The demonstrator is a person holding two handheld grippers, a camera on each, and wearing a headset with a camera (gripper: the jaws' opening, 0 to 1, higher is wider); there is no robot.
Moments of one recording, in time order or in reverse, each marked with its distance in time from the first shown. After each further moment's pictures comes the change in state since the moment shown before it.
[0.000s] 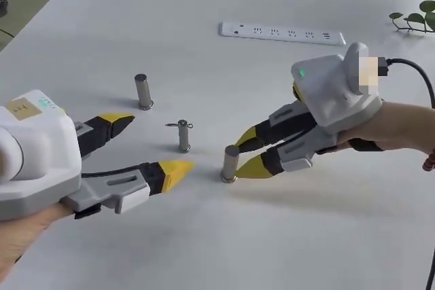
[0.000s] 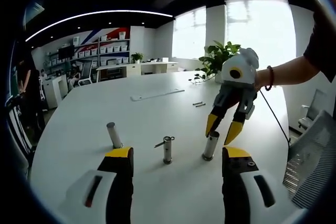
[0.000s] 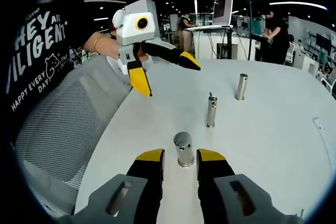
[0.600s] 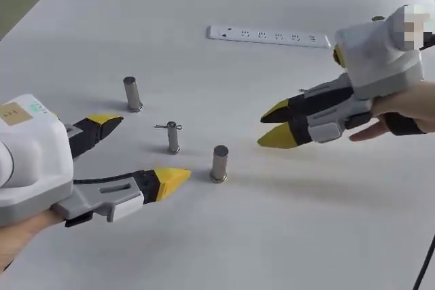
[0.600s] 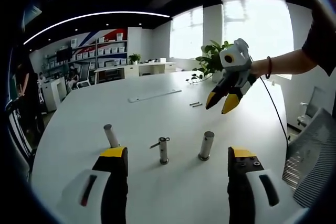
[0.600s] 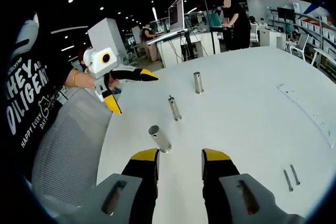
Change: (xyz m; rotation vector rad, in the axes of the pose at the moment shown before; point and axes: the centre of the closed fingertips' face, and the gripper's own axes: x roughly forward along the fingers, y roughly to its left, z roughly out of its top) left arm -0.002 -0.009 0.002 0.022 0.000 -0.011; right arm -0.072 -0.036 -0.012 0.280 -0.035 -0.191
